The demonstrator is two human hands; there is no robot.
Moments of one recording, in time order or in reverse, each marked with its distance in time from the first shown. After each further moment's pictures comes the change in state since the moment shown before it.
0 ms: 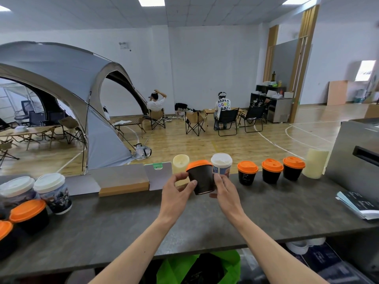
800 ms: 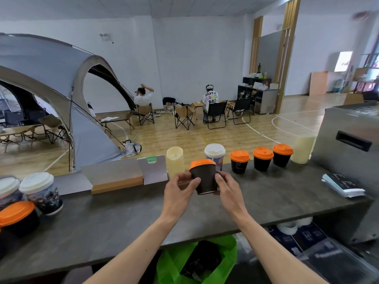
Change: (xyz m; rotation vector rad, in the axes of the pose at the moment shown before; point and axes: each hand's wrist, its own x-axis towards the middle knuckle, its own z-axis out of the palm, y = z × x) left_hand -0.014 -0.017 0.004 0.033 -0.070 -0.007; right_hand -0.031 0.009 -0.011 0.060 0.113 0.018
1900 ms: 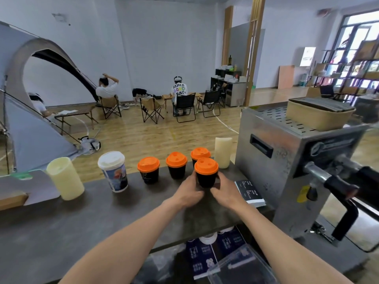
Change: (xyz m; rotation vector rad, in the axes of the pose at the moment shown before) left_hand 0.059 0.022 0.406 0.473 -0.605 0.000; right_hand 0.146 0.032 -0.363 -0.778 -0.151 0.108
